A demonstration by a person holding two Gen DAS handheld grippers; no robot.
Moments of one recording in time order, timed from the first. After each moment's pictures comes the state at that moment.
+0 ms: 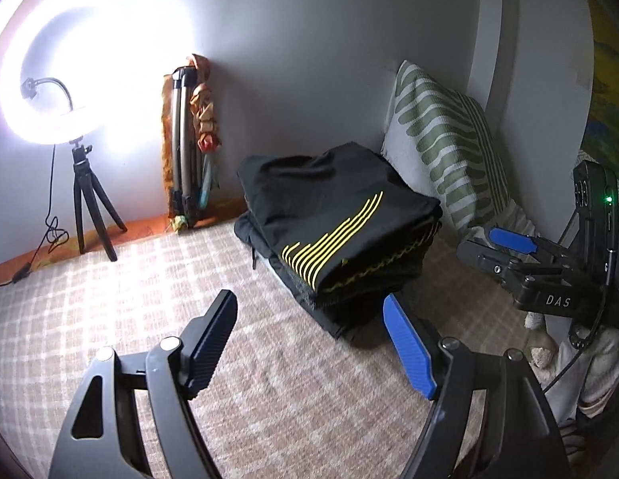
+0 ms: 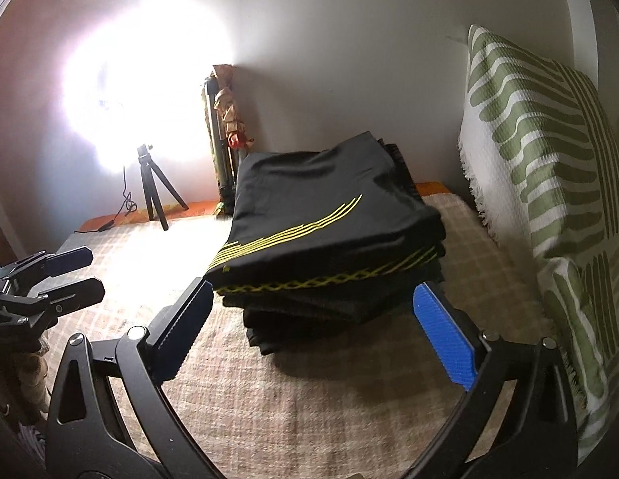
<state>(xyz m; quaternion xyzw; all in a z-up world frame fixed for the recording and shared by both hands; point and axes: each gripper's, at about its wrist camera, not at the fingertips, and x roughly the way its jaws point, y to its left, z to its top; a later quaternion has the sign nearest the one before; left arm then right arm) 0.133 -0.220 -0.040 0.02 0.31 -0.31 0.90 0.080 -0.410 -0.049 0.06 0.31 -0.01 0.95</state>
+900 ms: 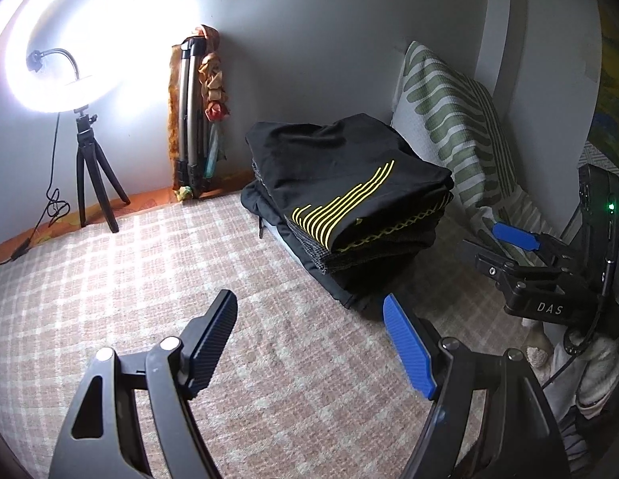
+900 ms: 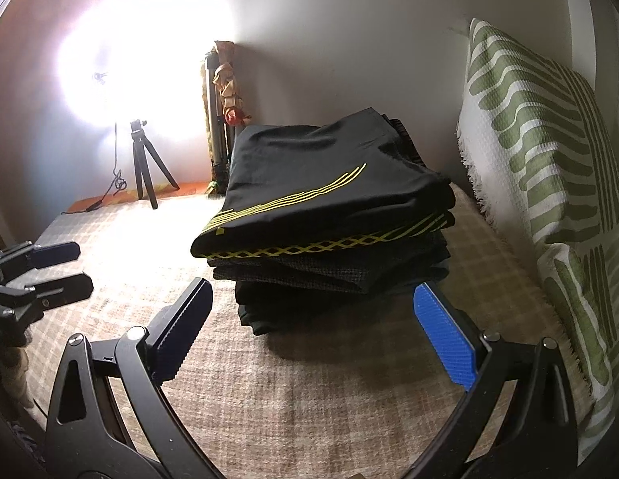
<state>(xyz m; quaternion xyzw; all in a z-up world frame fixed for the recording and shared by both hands) 0.129 -0.212 -0.067 0.03 0.34 -0.30 0.89 0.080 -0.401 -0.078 0.04 0.31 -0.02 0.95</state>
